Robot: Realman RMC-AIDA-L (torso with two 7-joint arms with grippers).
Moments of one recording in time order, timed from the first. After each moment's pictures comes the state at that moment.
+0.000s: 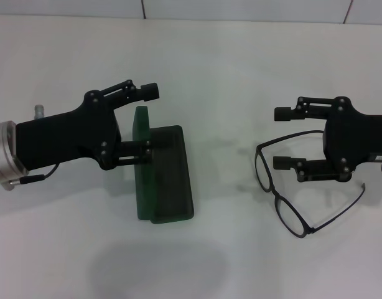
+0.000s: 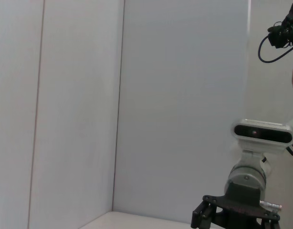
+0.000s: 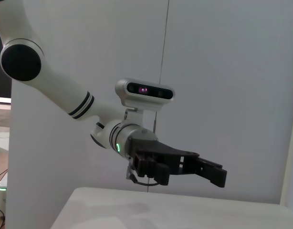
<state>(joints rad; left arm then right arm) -0.38 -1.93 1.20 0.49 1.25 1.70 -1.01 0.66 1.82 -1.74 -0.35 -0.91 -1.58 0.79</state>
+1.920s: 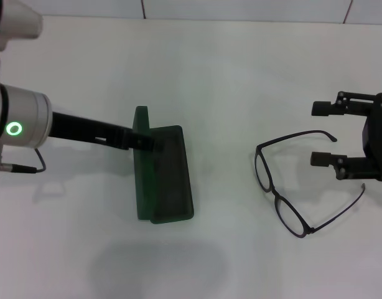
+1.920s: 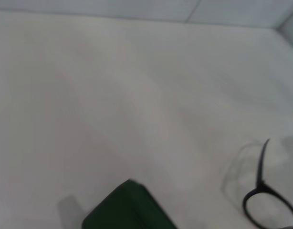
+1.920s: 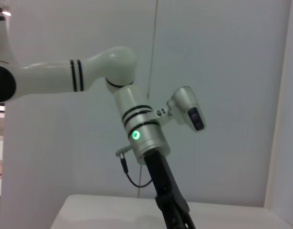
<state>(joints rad) -0.29 -2.09 1.22 1.46 2.21 1.47 -2.61 0.59 1.77 -1.65 -0.38 -0.95 -1.65 0.82</state>
